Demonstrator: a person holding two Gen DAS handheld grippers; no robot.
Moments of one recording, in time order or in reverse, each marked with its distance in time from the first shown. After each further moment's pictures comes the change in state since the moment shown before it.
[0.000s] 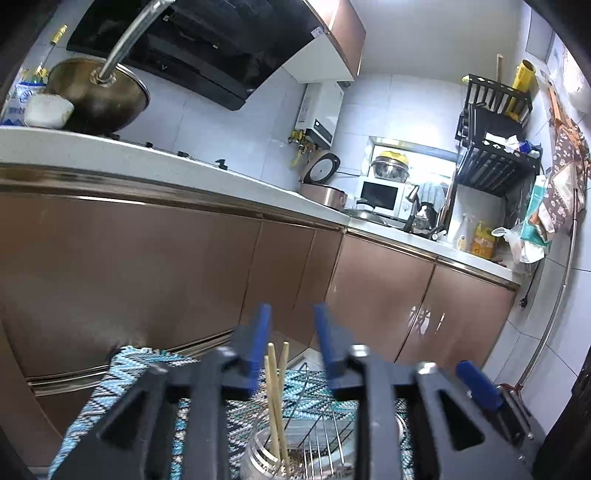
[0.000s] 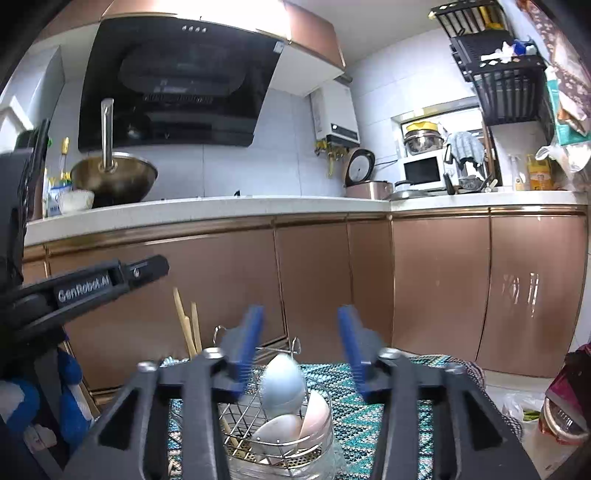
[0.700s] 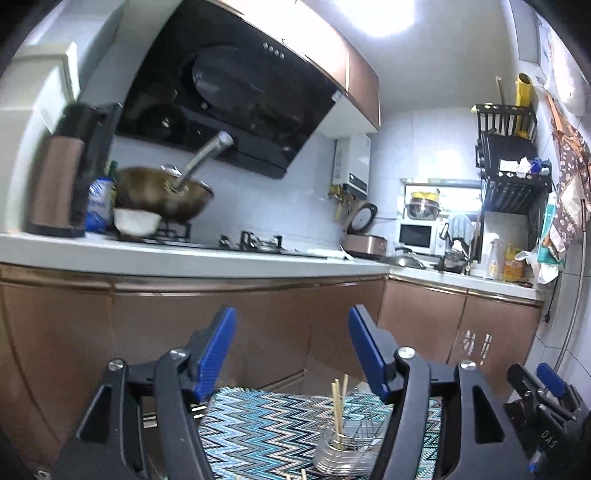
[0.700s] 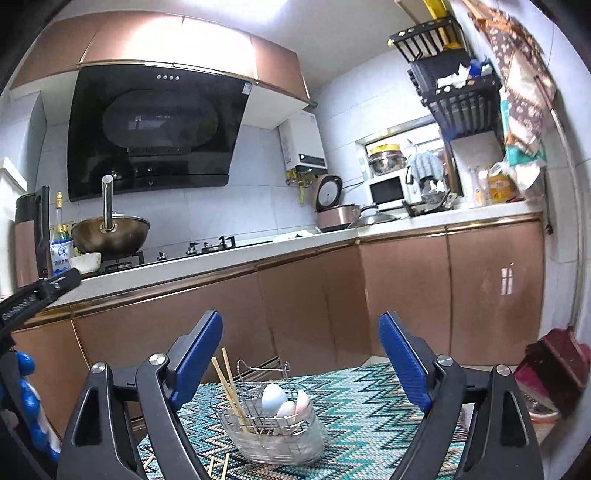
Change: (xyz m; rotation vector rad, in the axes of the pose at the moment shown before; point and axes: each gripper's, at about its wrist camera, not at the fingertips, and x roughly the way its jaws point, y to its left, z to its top) left arm -0.179 0.005 0.067 0.091 -0.178 0.213; right arm -0.129 0.004 0.066 0.085 -0.062 -0.094
